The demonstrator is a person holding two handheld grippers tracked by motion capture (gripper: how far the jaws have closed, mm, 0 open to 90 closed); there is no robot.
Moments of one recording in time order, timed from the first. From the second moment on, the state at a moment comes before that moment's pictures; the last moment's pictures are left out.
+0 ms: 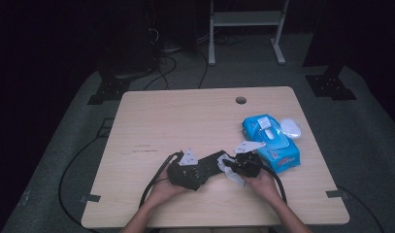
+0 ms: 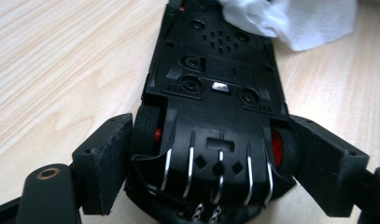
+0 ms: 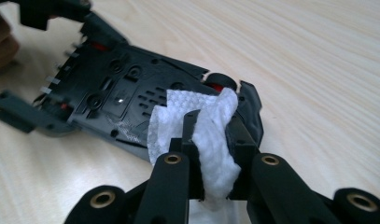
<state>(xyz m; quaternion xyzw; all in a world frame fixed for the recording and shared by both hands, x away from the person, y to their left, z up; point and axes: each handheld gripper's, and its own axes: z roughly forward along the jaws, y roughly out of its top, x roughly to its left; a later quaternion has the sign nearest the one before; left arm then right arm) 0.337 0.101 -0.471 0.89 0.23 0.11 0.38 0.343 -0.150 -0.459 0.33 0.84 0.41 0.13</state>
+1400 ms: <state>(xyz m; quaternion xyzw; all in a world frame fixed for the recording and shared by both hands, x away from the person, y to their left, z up) 0.334 0.099 -0.470 0.90 0.19 0.10 0.38 0.340 -0.148 -0.458 0.32 0.84 0.42 0.15</state>
